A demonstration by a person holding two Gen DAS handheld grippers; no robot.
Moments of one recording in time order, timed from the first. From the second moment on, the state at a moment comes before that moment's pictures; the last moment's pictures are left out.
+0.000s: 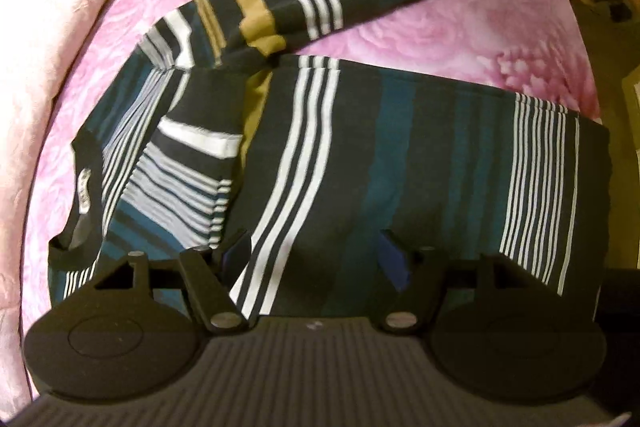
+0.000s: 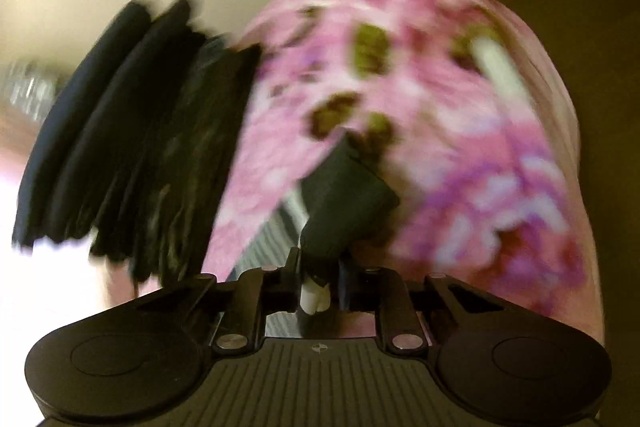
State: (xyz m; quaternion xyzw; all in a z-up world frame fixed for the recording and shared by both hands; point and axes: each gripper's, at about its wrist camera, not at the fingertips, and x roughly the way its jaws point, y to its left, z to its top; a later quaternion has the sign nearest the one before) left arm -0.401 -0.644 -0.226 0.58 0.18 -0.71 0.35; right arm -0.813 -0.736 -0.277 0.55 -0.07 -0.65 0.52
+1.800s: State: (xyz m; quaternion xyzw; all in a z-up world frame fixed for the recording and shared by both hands) left arm -0.191 -0.615 -0.285 0.53 0.31 -0.59 0.52; right arm -0.469 -0.836 -0.300 0.39 0.35 -0.34 0.78
